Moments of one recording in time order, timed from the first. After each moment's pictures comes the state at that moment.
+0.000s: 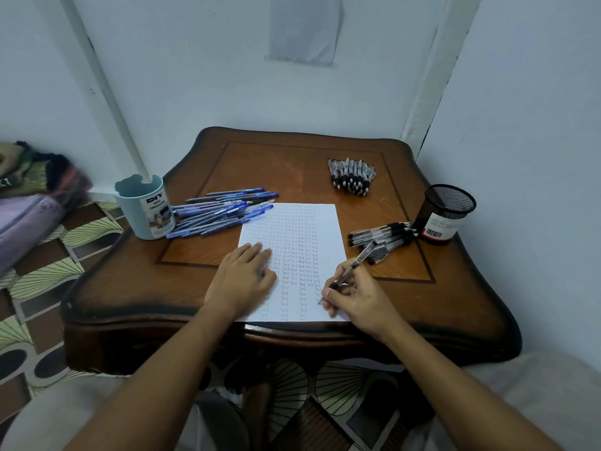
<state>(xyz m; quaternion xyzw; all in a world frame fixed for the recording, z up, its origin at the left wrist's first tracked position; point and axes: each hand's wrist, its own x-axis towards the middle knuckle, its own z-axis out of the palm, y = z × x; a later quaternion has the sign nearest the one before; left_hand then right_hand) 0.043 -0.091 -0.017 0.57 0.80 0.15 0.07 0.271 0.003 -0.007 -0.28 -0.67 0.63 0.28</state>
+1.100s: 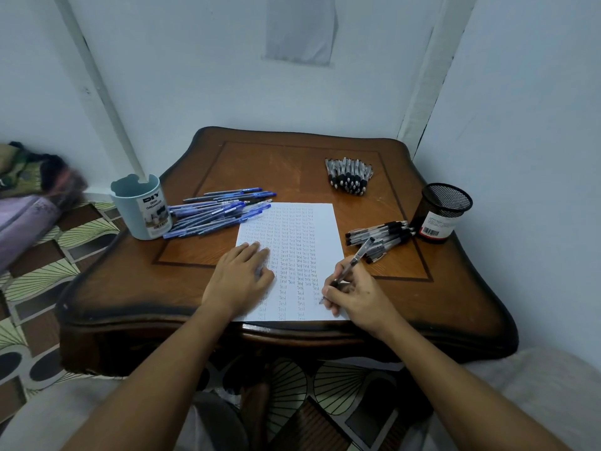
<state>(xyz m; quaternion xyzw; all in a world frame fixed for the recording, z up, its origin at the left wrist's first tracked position) 0.040 -0.089 -0.022 0.57 0.81 0.15 0.07 0.272 0.006 -0.009 -0.29 -0.68 0.63 0.26</state>
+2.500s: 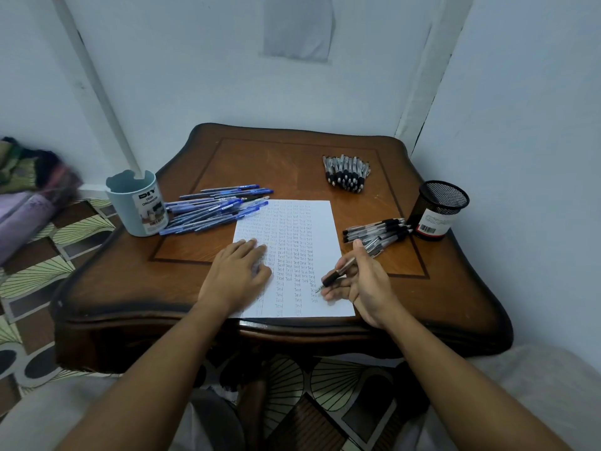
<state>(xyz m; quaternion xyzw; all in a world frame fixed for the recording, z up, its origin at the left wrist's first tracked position) 0.041 -0.089 -0.020 0.56 0.81 0.17 0.06 0.264 0.011 0.012 -0.36 -0.48 0.74 0.31</state>
